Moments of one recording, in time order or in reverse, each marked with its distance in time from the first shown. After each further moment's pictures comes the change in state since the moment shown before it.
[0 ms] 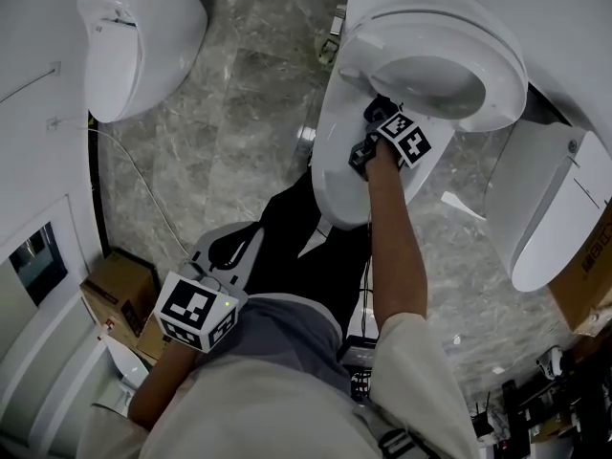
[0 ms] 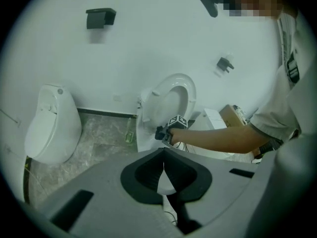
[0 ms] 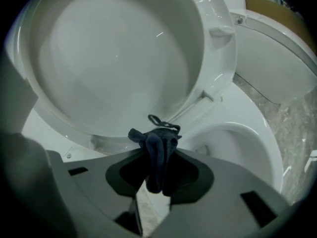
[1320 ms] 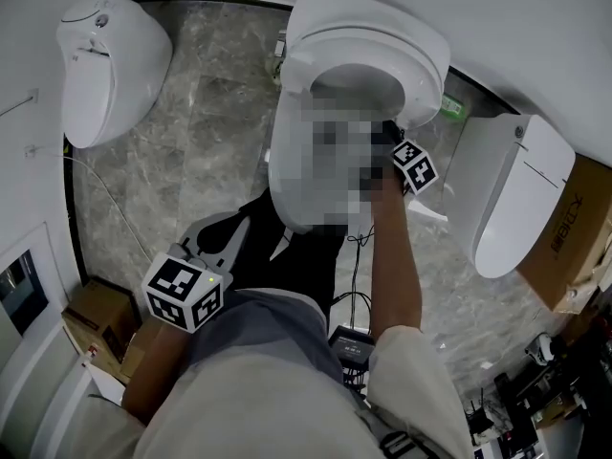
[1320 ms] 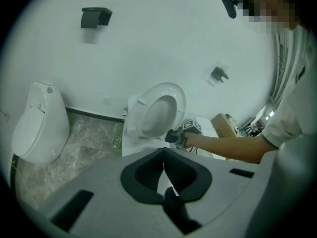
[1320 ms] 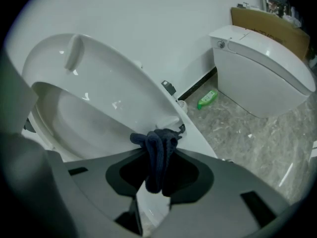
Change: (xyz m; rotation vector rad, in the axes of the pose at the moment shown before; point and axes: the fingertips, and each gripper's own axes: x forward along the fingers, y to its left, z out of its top) left arm 0.013 -0.052 0.045 -0.047 -0.051 -0.097; right arm -0.111 -0.075 0.109 0.060 -0.125 -0.012
